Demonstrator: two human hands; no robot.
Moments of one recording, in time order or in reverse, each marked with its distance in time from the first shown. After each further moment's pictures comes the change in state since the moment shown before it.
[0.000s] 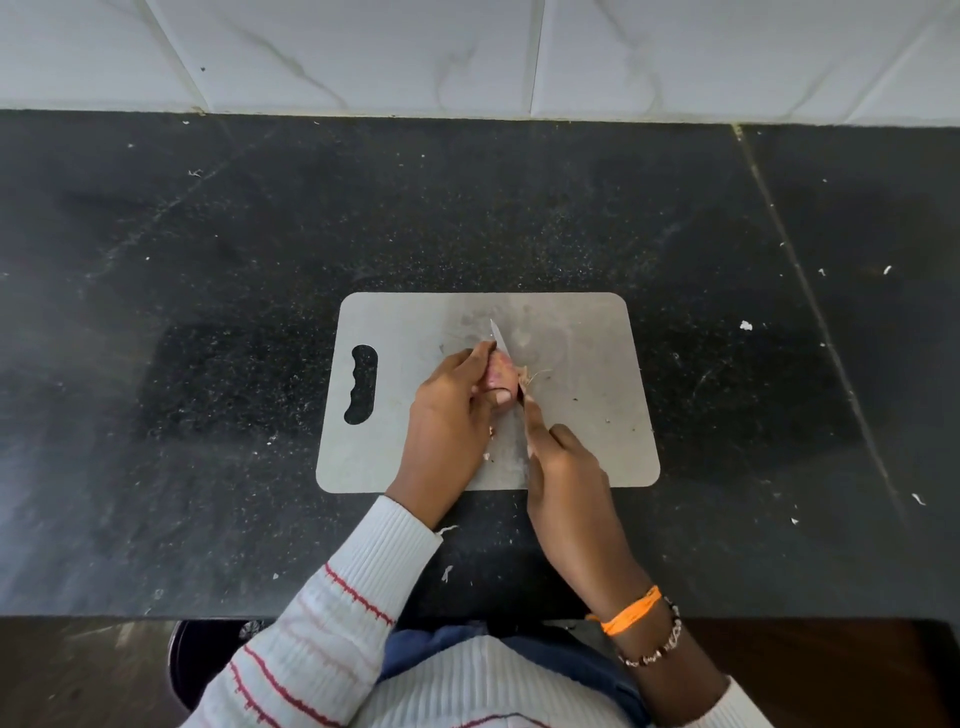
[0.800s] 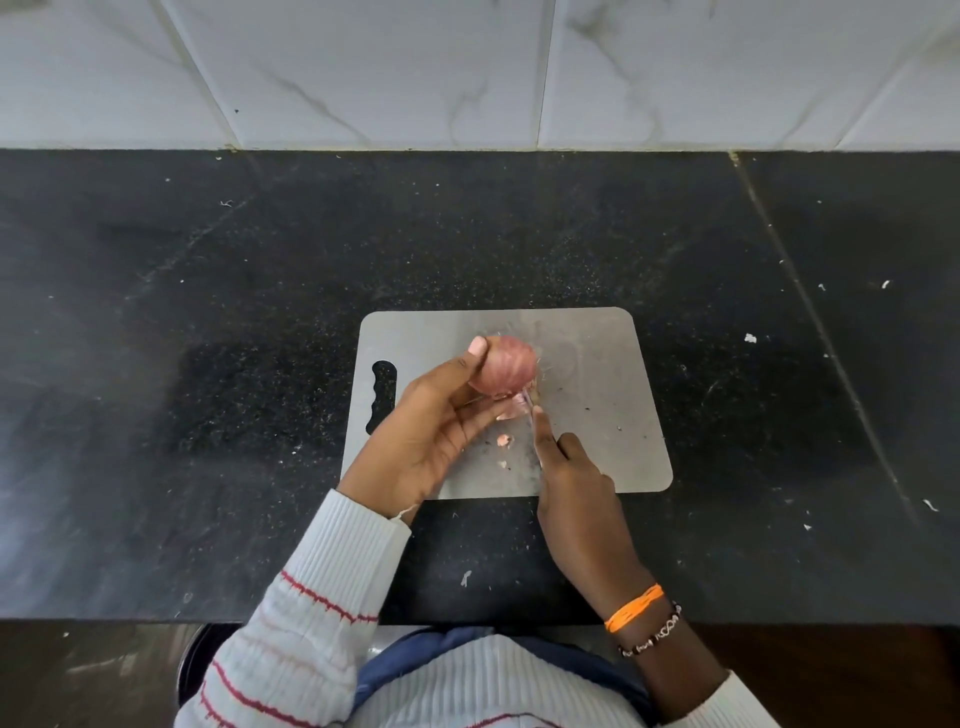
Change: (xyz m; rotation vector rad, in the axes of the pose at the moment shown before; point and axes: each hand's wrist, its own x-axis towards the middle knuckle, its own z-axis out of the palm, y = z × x) left_hand -0.003 0.023 -0.051 -1.214 -0.234 -0.623; right_hand -0.003 0.006 0.014 -0.188 0.007 0.011
